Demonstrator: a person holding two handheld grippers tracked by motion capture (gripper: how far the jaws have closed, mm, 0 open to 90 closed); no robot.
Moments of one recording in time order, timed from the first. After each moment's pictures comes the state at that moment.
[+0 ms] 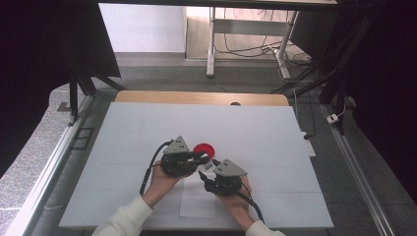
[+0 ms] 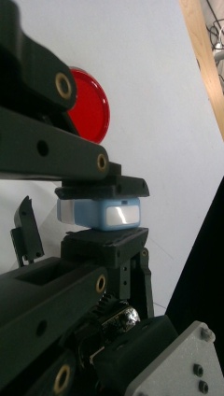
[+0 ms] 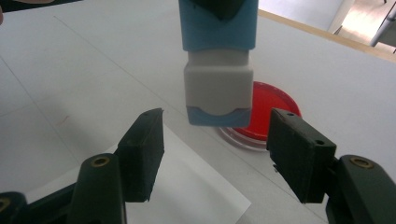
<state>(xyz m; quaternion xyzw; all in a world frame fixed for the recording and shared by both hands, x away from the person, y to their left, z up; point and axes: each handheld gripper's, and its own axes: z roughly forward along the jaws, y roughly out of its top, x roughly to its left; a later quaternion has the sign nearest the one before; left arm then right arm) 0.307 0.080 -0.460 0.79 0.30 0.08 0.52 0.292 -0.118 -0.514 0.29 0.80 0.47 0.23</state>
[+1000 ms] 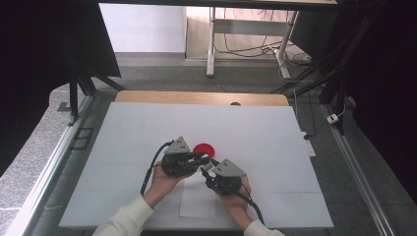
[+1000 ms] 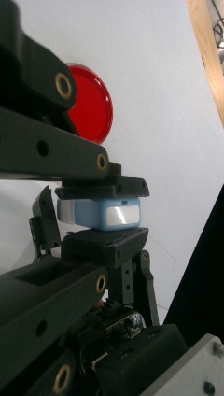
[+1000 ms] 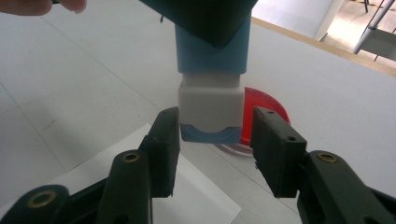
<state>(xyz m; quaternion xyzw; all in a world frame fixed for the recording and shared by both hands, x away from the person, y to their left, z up) 0.308 0.079 -0.464 0.79 0.30 0.08 0.52 0.292 -0.116 -0.514 0.29 0.80 0.46 0.26</state>
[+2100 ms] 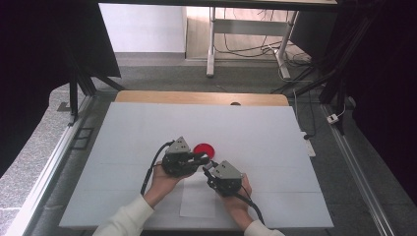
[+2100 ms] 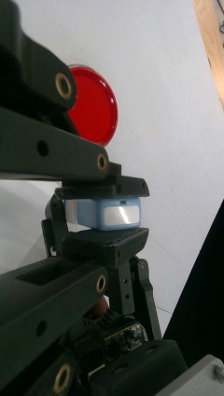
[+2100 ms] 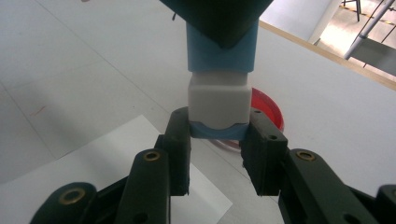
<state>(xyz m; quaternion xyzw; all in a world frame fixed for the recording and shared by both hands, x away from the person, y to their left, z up) 0.311 0.078 -0.466 0.80 0.31 0.08 0.51 0.289 -0.116 -0.515 0.27 0.81 0.44 0.28</state>
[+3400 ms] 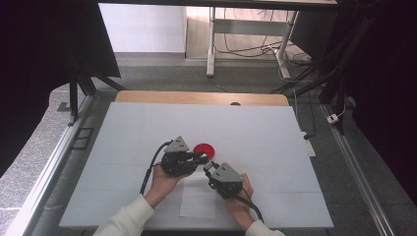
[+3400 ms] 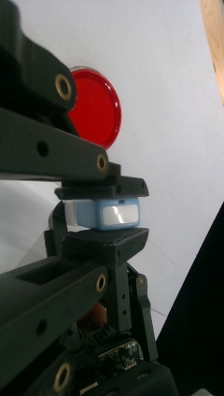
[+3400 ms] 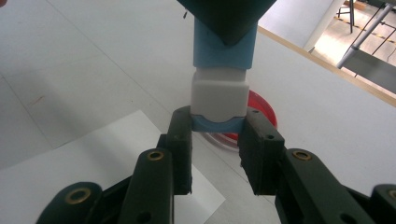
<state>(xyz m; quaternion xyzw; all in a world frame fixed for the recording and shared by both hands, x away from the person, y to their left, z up) 0.312 0.081 -0.469 0.79 0.32 0.07 0.52 0.285 -0.118 -0.515 0.25 0.81 0.44 0.30</state>
